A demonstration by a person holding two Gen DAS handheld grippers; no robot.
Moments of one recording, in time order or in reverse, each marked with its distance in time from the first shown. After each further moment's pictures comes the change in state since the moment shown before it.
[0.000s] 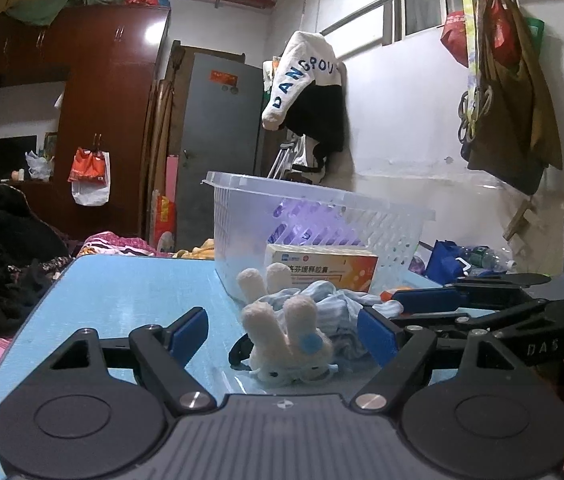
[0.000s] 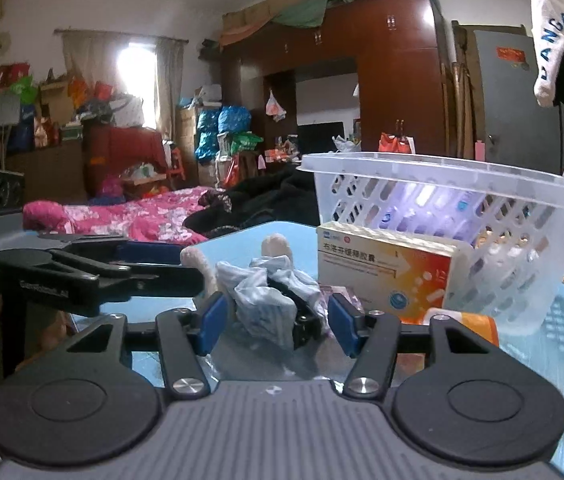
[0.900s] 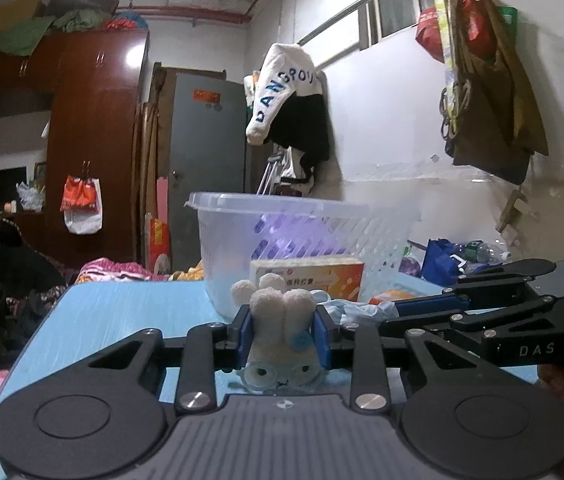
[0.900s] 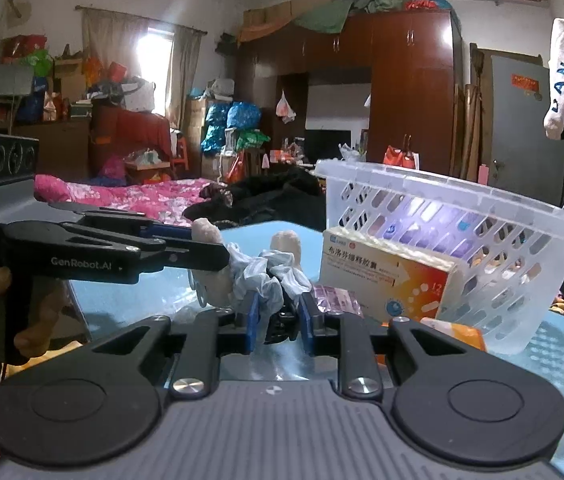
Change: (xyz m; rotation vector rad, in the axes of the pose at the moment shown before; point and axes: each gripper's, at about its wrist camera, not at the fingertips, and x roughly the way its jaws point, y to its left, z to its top) left arm -0.005 -0.013 0.006 0.091 -0.049 -0.012; right arm -0.020 0.004 -0.002 -0.081 -0.035 -0.014
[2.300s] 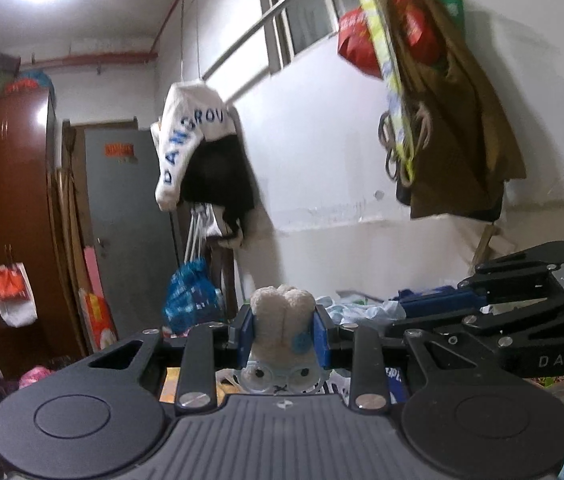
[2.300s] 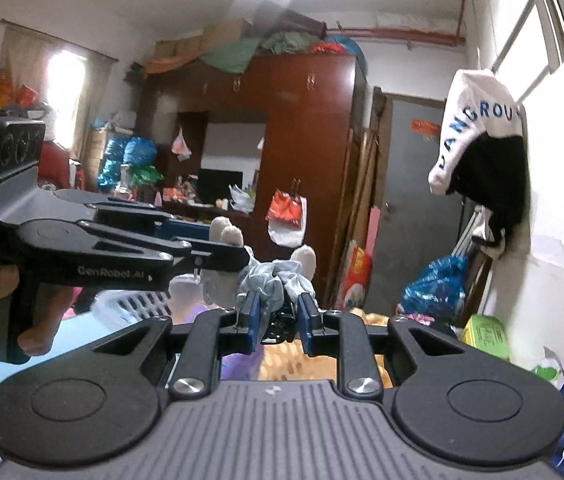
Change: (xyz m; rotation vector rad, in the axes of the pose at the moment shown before) left arm 0.166 -0.076 0.157 0.197 -0.066 -0.183; right arm -0.004 -0.138 0.097 0.001 -0.077 -0.315
